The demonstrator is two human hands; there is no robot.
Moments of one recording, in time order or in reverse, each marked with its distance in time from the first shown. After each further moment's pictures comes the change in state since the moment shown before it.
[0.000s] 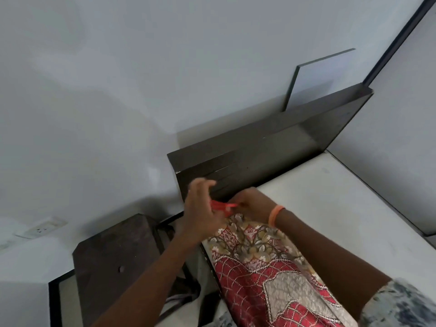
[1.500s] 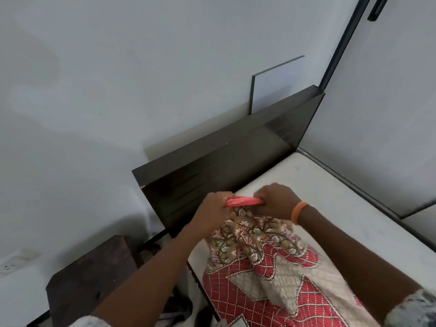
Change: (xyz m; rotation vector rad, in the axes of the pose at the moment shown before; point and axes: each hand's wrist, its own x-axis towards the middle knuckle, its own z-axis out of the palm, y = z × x) left_hand 0.032 0.099 0.061 -0.078 -0.352 0.161; right_hand -0.111 0.045 -0.090 -0.407 0.083 0.265
